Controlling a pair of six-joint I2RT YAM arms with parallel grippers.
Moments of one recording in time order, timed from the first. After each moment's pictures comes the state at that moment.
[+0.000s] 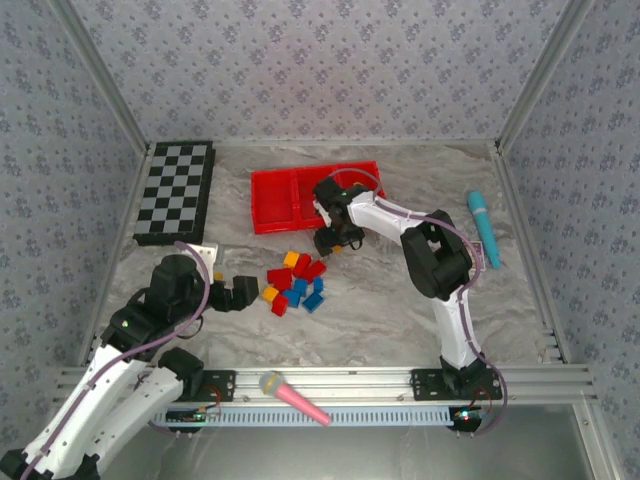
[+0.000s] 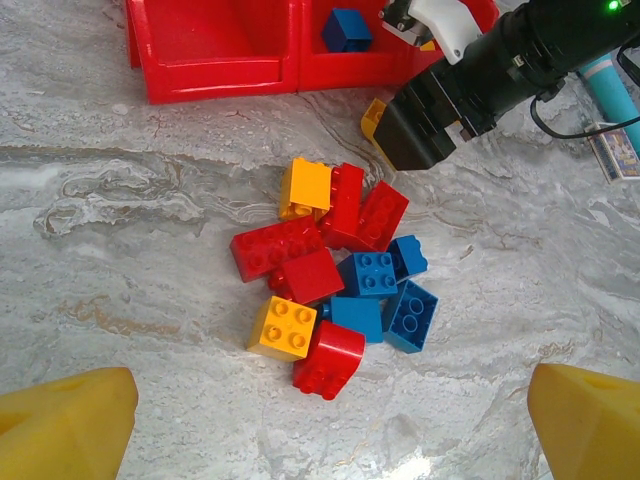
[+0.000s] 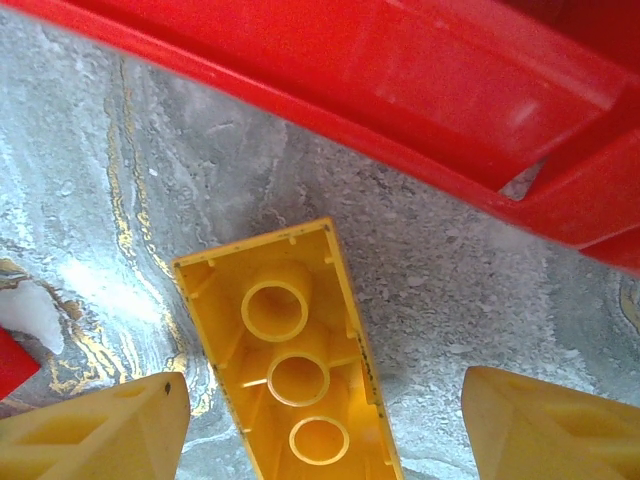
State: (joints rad) left arm -0.54 0.54 0.69 -0.79 0.10 -0.45; right arm 0.63 2.13 1.64 -0.85 0.01 0.12
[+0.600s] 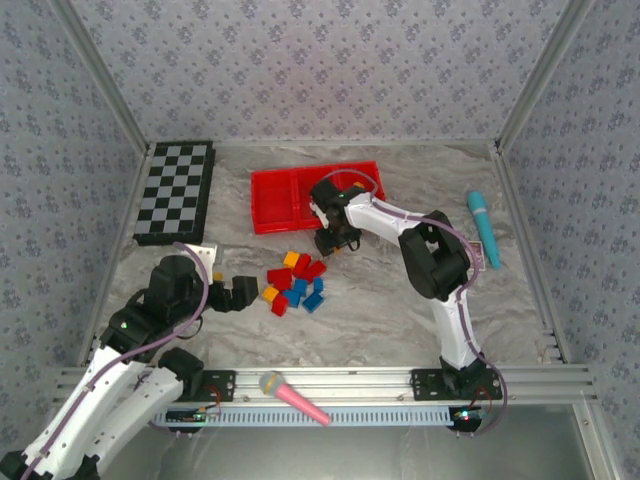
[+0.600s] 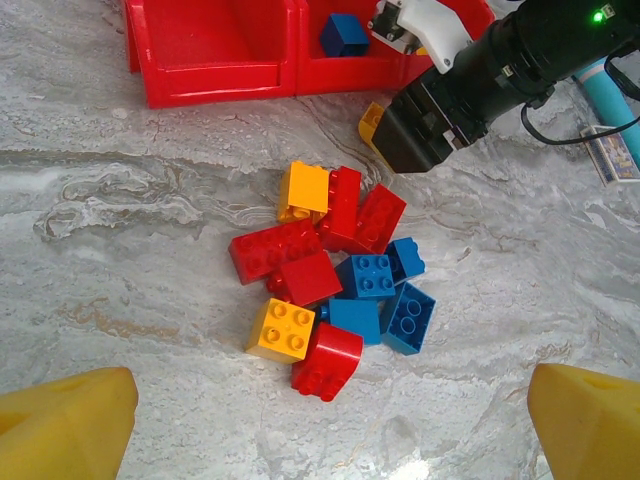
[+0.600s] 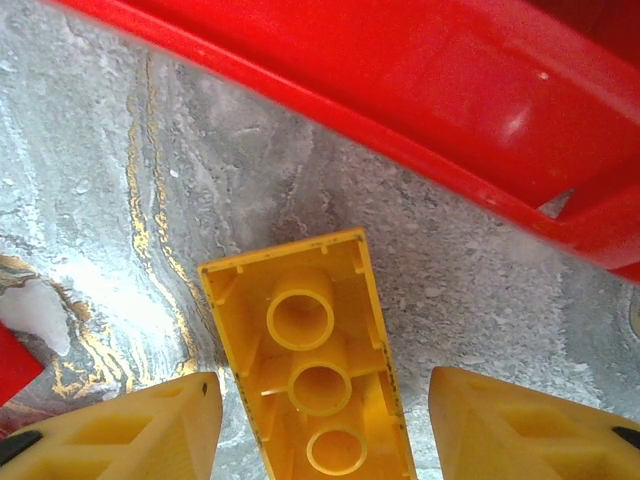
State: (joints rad) left arm -0.54 0.53 0.69 -0.79 0.10 -0.45; right arm 0.65 2.14 1.65 -0.85 0.04 0.09
